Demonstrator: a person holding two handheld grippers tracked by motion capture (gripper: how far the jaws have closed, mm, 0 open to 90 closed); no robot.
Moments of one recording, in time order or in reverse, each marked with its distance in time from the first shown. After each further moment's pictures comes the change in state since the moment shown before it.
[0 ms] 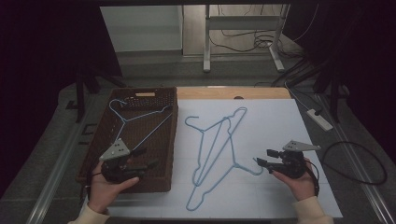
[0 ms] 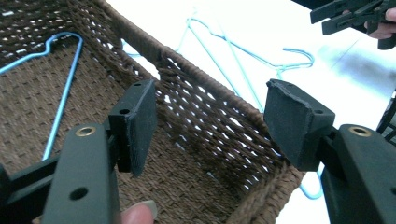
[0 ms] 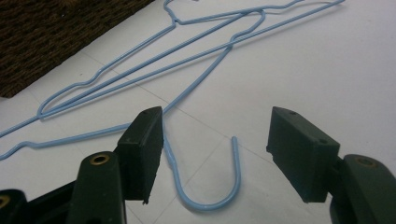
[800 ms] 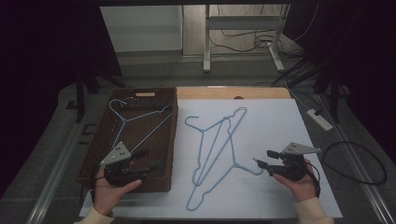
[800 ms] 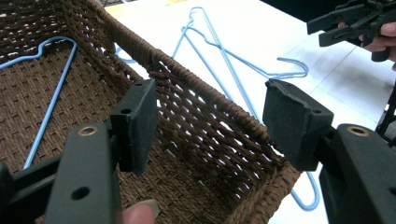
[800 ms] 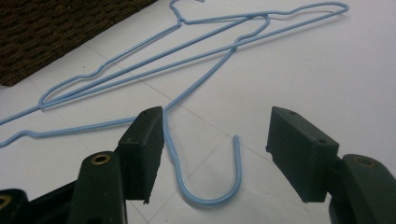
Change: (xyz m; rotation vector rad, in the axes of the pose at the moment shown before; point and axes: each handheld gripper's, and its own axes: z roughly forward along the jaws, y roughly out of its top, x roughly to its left) left arm -0.004 -0.006 0.004 -0.055 -0.008 -0.020; right arm 0.004 -0.003 -0.003 -0.009 -0.005 -0.056
